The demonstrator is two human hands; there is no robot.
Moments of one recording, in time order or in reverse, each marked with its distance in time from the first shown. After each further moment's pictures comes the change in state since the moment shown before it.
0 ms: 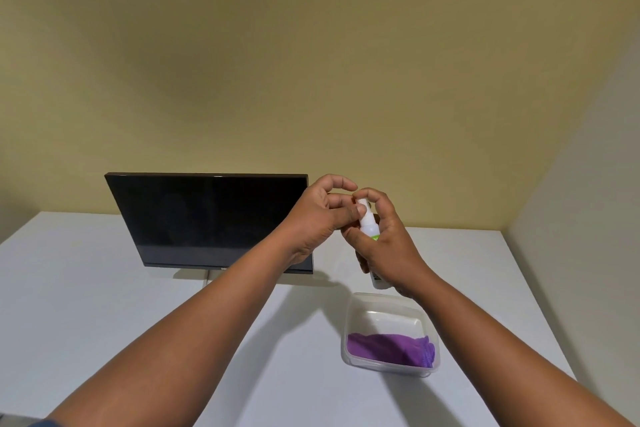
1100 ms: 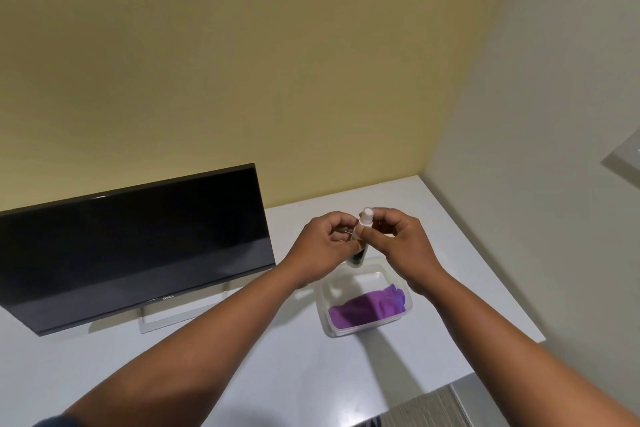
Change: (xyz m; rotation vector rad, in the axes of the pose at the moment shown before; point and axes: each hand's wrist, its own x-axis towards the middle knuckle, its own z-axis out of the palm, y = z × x) left_hand 0.018 -0.105 -0.003 0.195 -0.346 -0.068; right_hand -0.041 0.040 -0.002 -0.143 0.523 0.180
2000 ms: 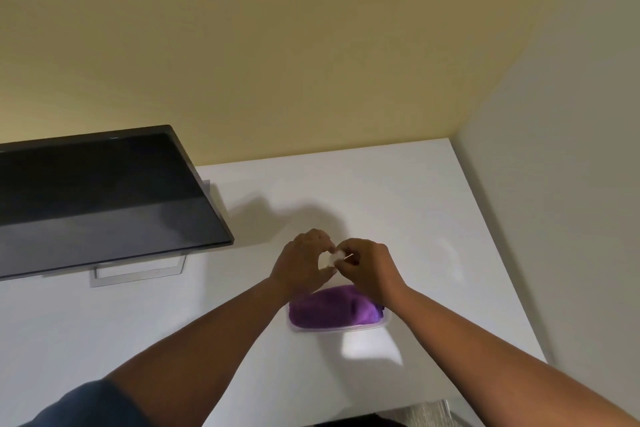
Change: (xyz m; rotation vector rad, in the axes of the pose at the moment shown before) left_hand 0.084 -0.159 0.063 0.765 -0.011 -0.169; right_hand 0.082 0.184 -0.033 -0.486 -0.381 0.134
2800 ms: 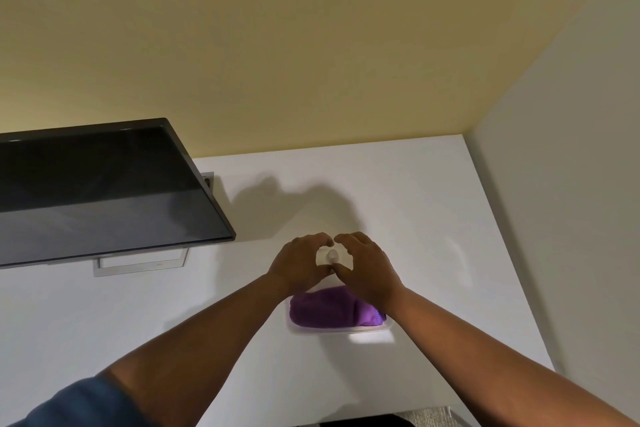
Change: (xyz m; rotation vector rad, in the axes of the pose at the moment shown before) left_hand 0.007 -0.009 0.000 -0.072 -0.037 -0.128; right_hand 0.013 0.008 0.013 -0.227 -0.062 -0.065
